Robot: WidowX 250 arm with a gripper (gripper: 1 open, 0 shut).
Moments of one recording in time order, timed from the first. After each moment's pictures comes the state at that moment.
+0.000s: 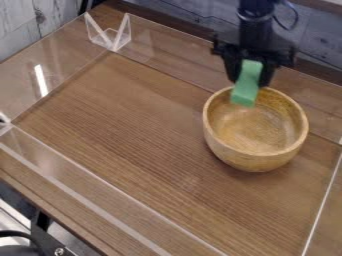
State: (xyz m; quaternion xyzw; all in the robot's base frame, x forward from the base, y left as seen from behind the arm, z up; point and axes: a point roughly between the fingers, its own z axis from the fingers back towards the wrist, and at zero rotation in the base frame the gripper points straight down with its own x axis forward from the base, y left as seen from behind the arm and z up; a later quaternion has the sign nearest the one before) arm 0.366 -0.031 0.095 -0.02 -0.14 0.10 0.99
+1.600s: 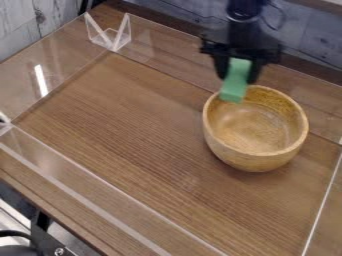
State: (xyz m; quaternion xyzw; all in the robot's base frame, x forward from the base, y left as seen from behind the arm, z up) arm 0.370 0.005 0.085 0.00 -0.15 0.14 0.98
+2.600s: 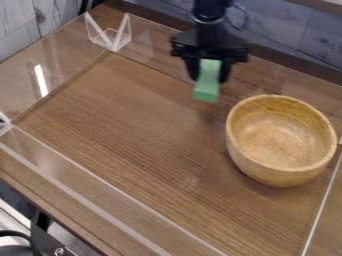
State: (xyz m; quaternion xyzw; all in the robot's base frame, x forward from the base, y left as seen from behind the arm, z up) arm 0.361 -0.015 0.074 0.00 -0.14 0.14 0.98
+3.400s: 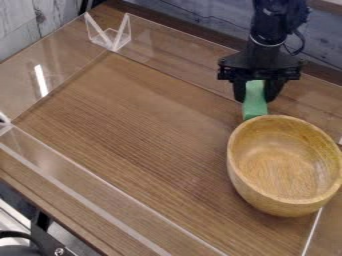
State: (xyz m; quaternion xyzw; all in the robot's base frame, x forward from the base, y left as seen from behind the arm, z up) arm 0.366 -0.056 0.064 0.00 -0.14 0.24 0.96
